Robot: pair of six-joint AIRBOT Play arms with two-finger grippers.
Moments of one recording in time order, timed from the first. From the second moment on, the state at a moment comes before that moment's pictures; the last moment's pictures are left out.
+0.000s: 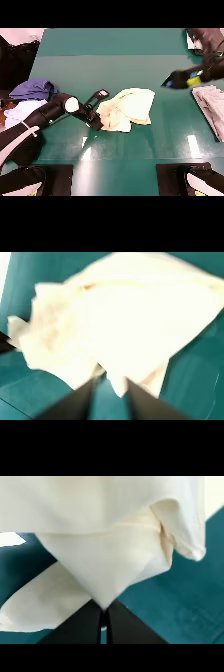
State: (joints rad) left arm -0.60 -1.27 0.97 1.23 -0.99 -1.29; right arm 0.07 -1.11 1.27 -1.07 1.39 1.51
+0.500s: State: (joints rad) left arm -0.56 -1.24 0.98 1.28 -1.01 -1.30; right arm 0.17 -1.17 0.76 -0.86 1.07 1.56
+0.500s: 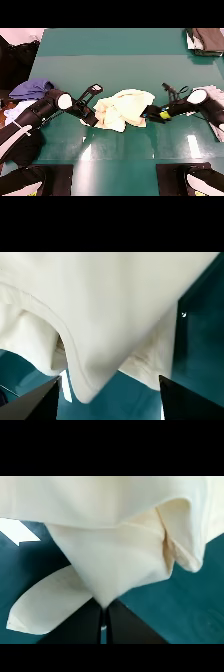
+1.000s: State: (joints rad) left arm -0.48 -1.21 1.08 1.35 -1.10 -1.31; right arm 0.19 -1.07 0.74 -0.76 0.88 1.51
